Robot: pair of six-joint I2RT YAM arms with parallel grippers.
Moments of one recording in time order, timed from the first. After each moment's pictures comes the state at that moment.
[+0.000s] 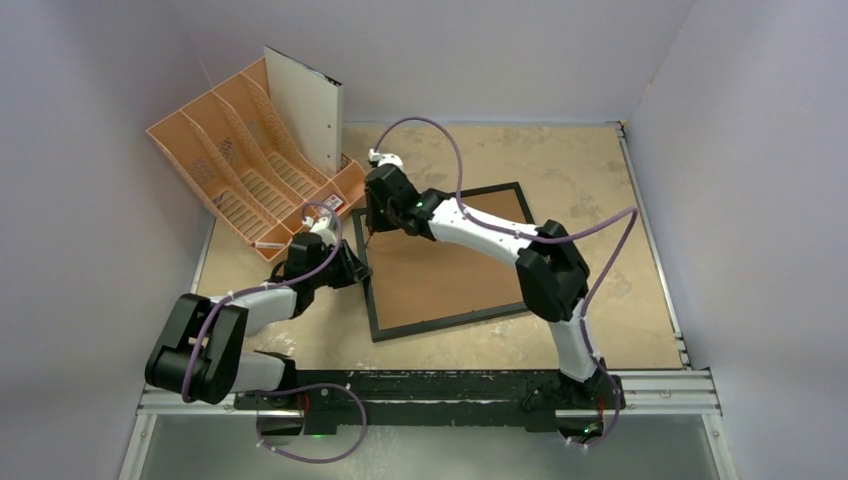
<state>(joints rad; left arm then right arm) -0.26 1.33 0.35 0.33 0.30 -0.56 0.91 2.09 1.75 -0.39 0.20 0.57</state>
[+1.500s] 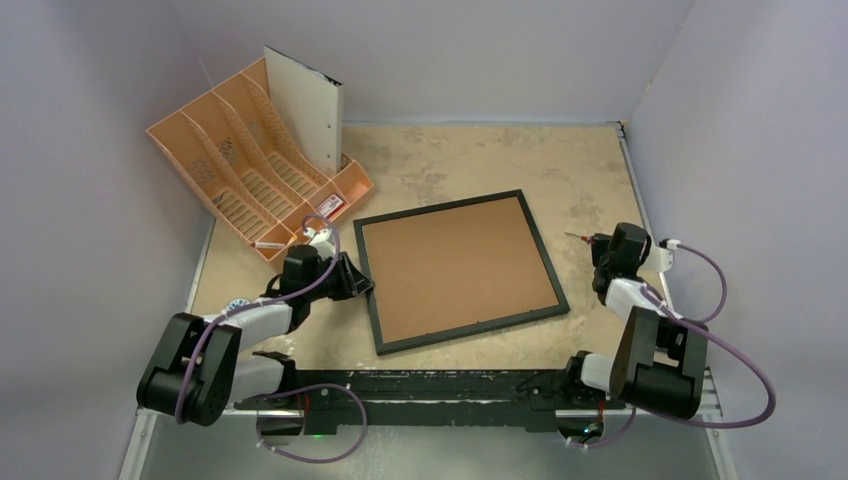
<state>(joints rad) -0.26 1.23 0.25 0.34 0.41 -0.55 -0.29 1.27 0.43 0.22 0.19 1.19</state>
